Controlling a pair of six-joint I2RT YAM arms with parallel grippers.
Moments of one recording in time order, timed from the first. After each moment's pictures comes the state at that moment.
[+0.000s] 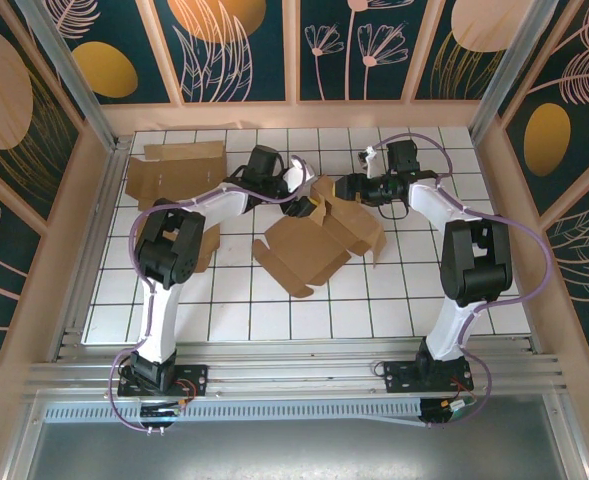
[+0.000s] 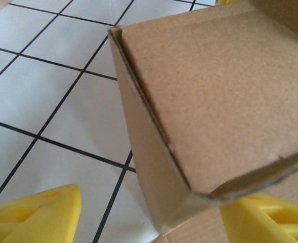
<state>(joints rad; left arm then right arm) -0.49 2.19 1.59 -0.09 0.62 0.44 0.19 1.82 1.31 -0.39 -0.73 0.23</state>
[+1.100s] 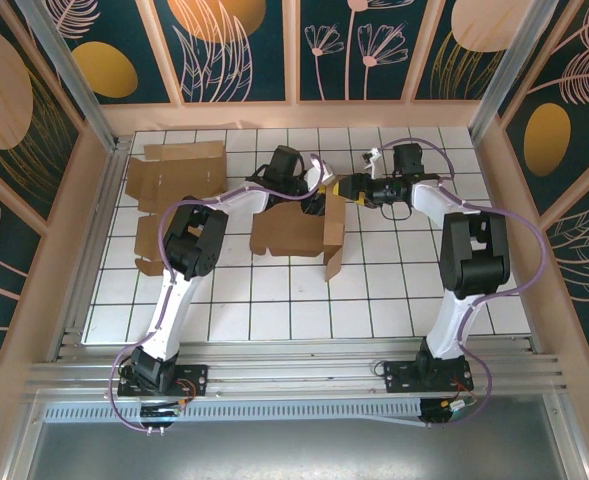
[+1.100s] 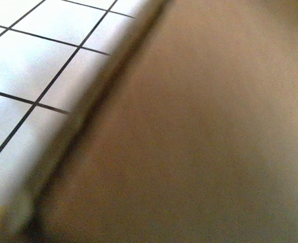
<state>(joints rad) -0.54 2.40 1.83 -0.08 0.73 0.34 0.14 1.88 1.29 -0.30 -0.93 0.26</state>
